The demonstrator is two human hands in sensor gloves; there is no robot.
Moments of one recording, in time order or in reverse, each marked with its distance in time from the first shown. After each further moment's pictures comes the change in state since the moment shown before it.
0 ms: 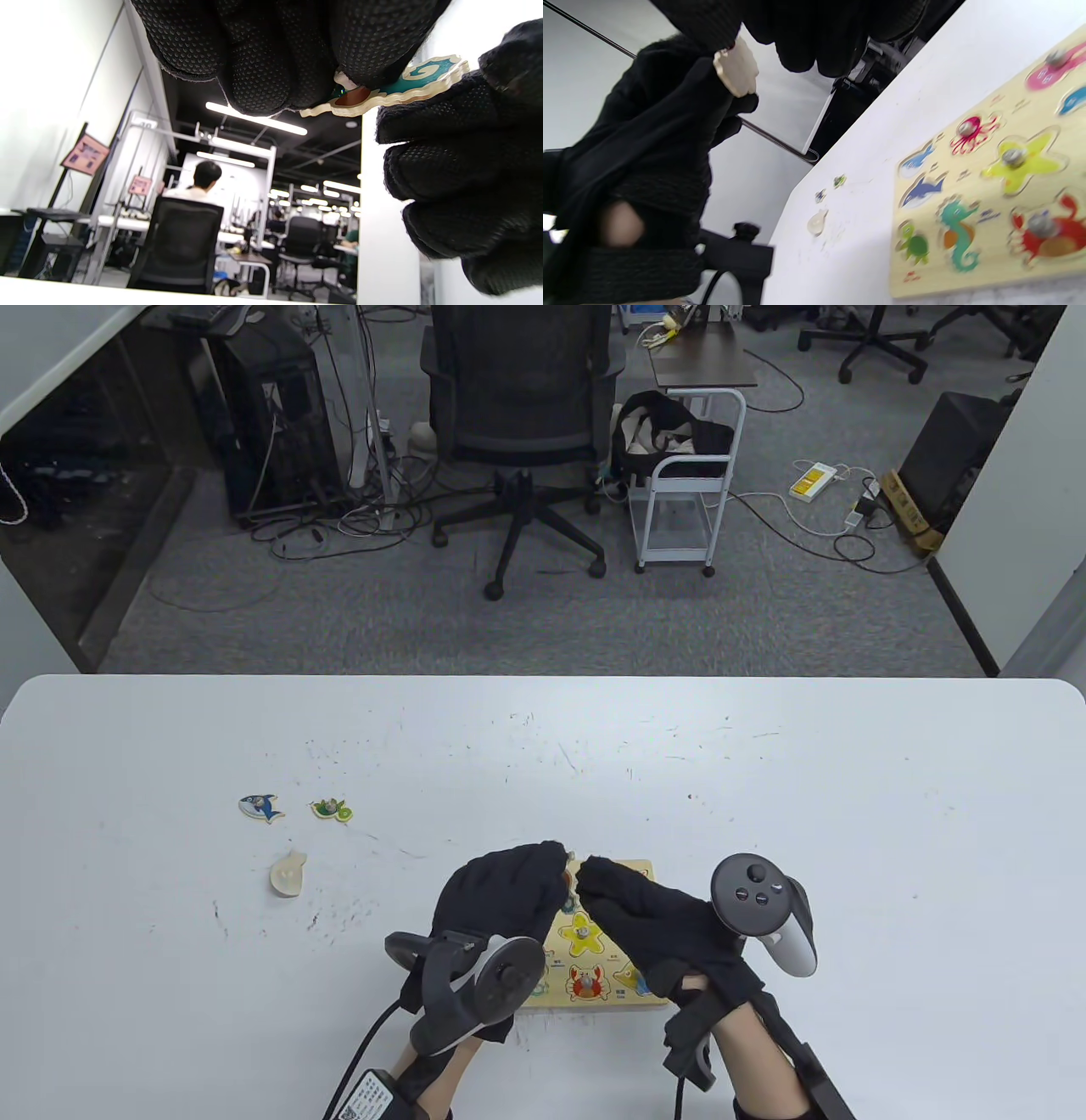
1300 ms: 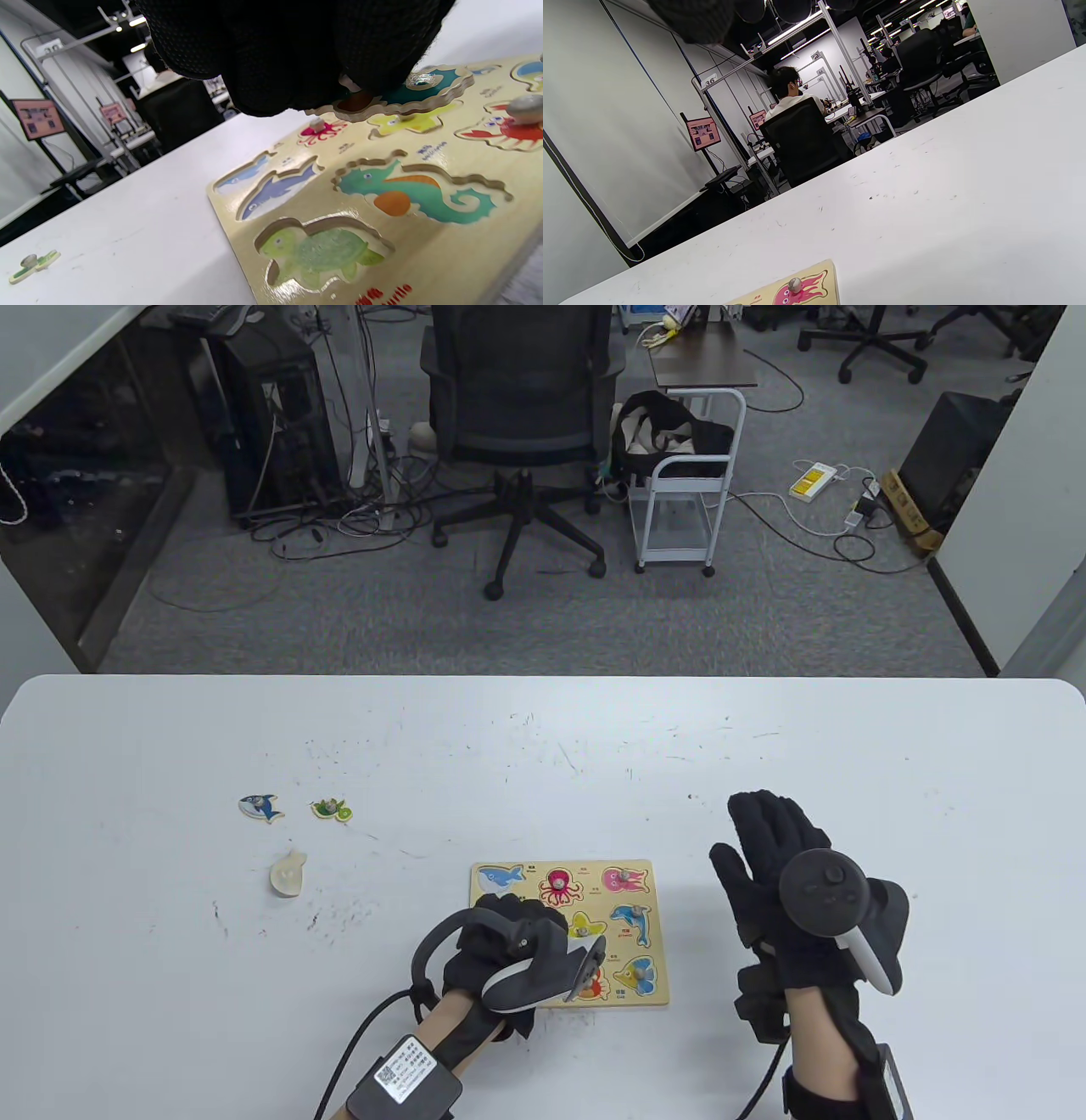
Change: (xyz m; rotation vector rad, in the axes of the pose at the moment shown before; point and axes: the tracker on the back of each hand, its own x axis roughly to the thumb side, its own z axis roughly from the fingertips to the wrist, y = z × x) left_hand 0.021 -0.112 0.008 -0.624 -0.256 -0.577; right_hand -0.021 -0.071 0.036 -0.443 0.318 0.498
